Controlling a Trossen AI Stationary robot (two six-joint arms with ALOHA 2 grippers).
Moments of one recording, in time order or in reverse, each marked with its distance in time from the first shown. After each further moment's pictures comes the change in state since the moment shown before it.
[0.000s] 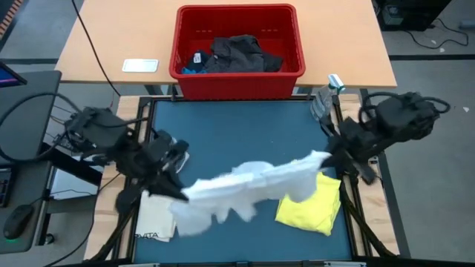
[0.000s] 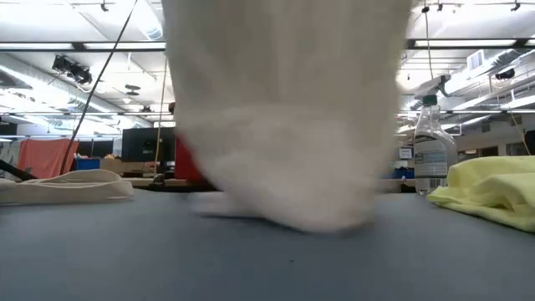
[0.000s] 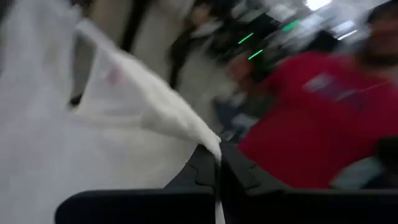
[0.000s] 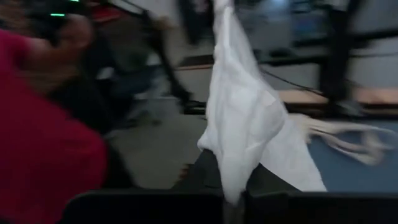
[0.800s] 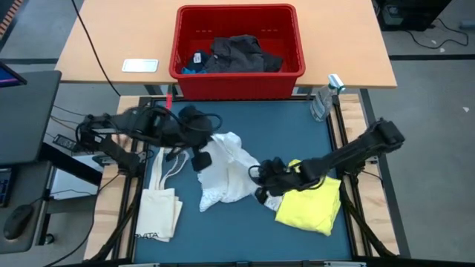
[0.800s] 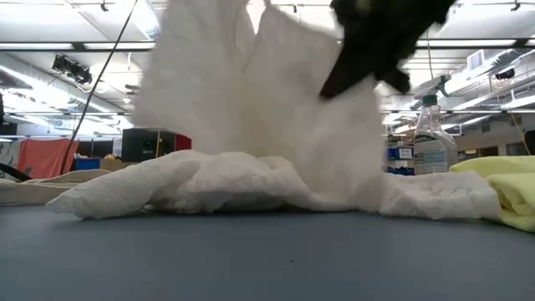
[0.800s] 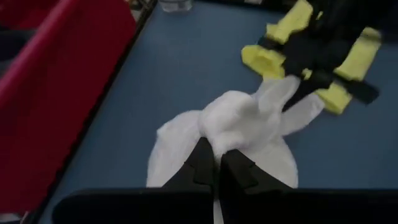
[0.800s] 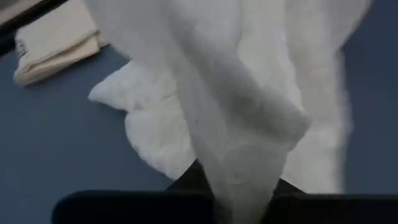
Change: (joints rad) left arm 0.340 -0.019 -0.330 -0.450 -0.557 0.145; right arm -0.058 0.293 -0.930 0.614 0.576 0.528
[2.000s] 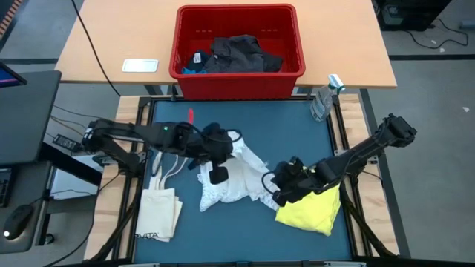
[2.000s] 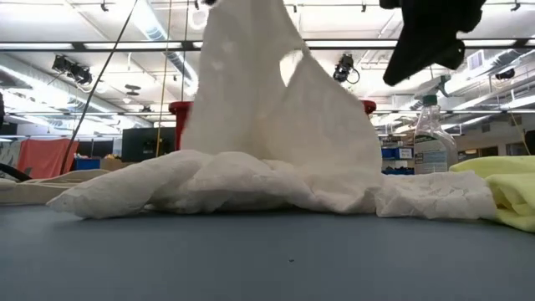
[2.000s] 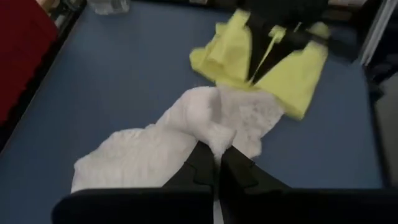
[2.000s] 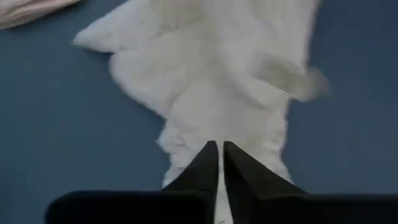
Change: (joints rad) left arm 0.015 0.011 -0.343 0.457 0.188 0.075; right arm 0.112 -0.119 0.011 -0.331 0.005 0.144
